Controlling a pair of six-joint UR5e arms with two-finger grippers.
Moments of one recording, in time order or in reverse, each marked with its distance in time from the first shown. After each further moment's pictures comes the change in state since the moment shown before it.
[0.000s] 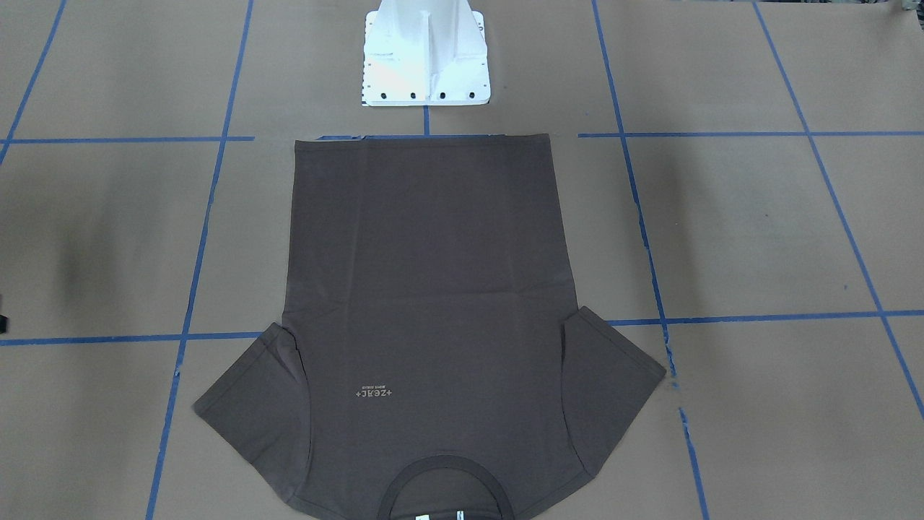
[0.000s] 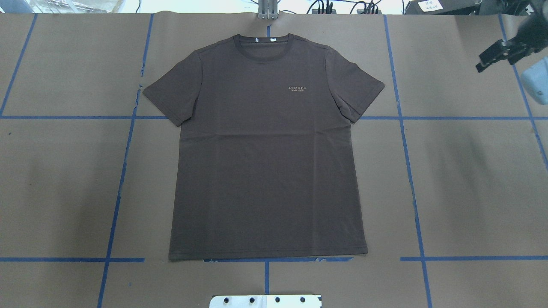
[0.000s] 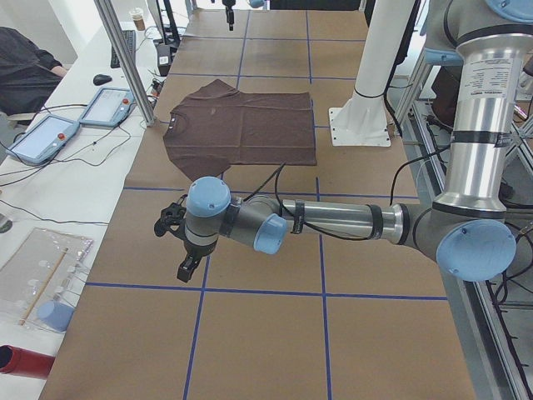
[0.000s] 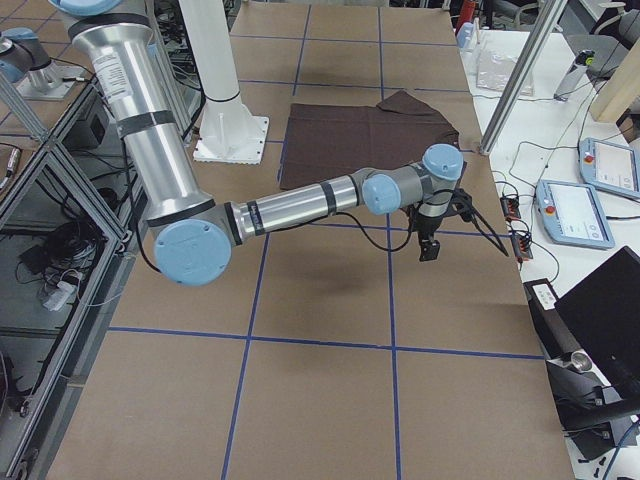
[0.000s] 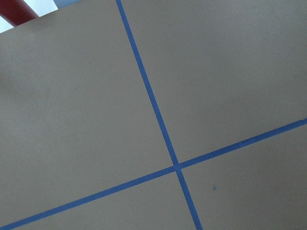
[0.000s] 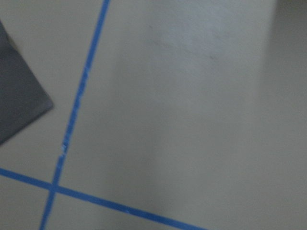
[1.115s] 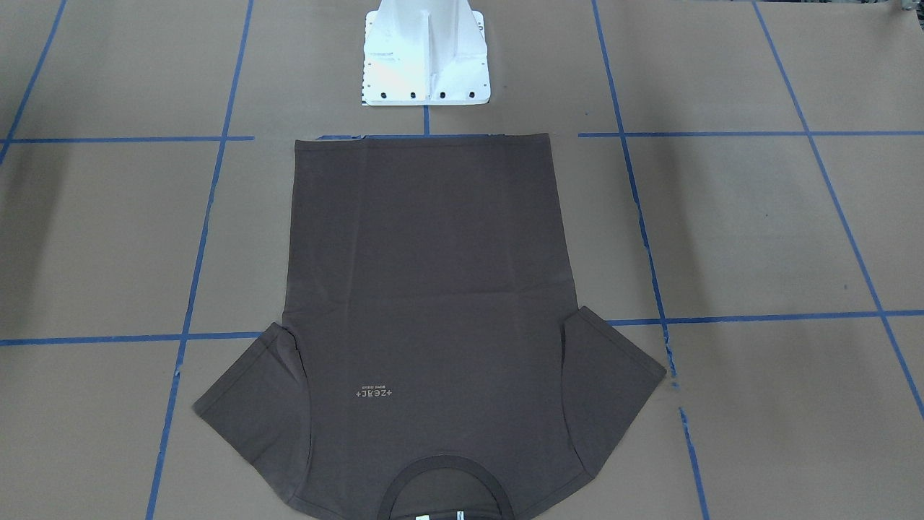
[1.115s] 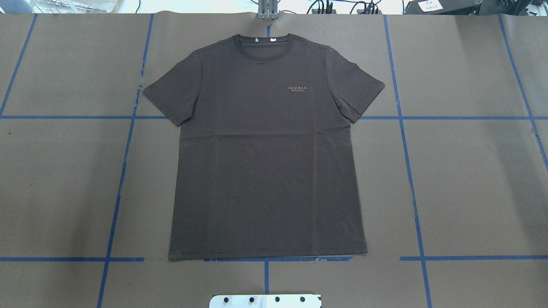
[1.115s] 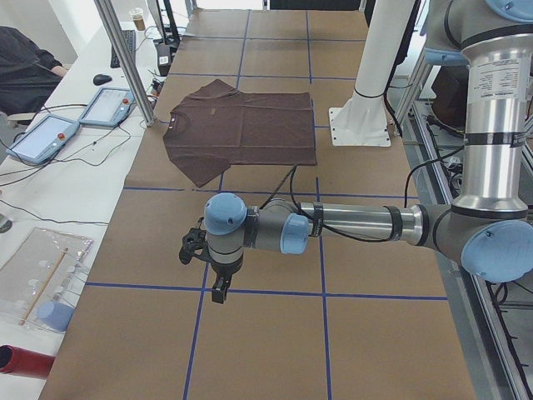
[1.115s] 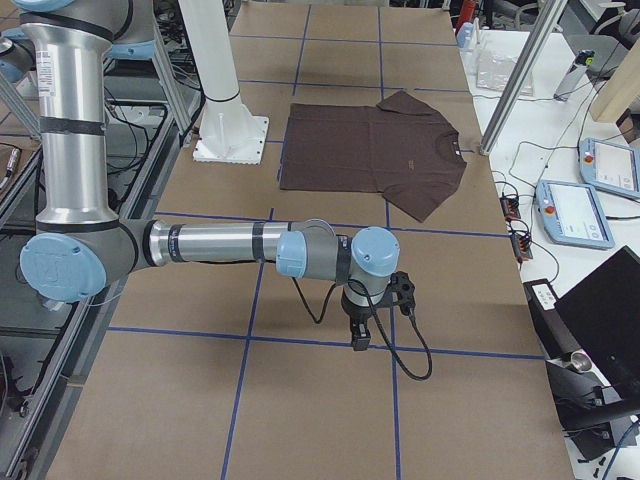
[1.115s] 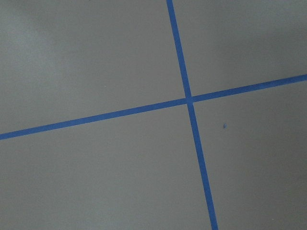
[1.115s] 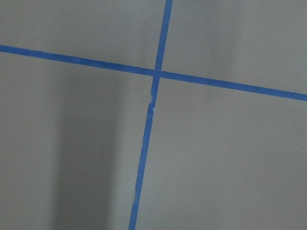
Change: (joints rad) left arm -0.011 0.112 -0.095 0.271 0.021 0.047; right arm 0.338 -0.428 0.216 -0.298 0.012 -0.488
